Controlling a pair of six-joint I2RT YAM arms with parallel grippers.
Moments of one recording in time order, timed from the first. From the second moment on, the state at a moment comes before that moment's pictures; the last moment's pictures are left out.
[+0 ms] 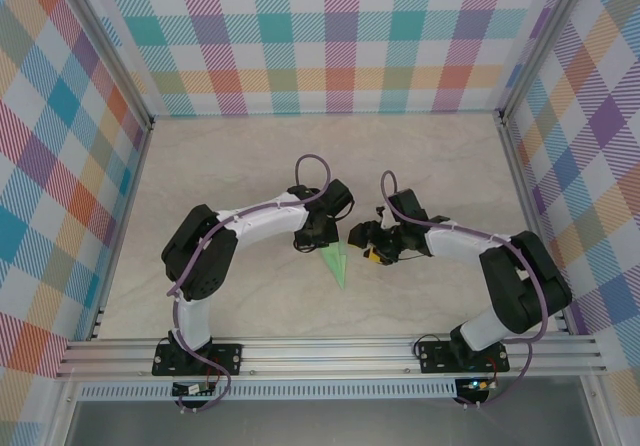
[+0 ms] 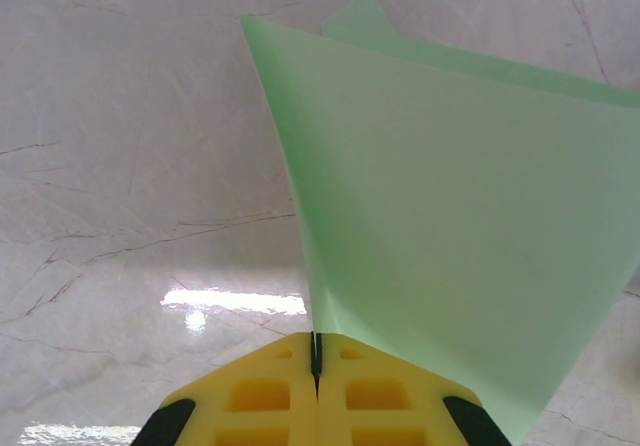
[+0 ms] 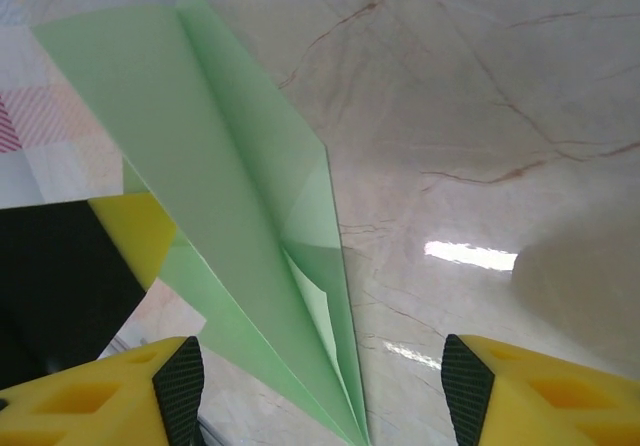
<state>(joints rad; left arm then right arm) -0.81 1.93 1.40 -0.84 -0.10 -0.94 0.48 1.53 0.70 -0.18 -0.59 0.85</state>
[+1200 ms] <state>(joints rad) -0.81 1.93 1.40 -0.84 -0.10 -0.94 0.62 1.66 0.71 0.00 -0.66 0.74</state>
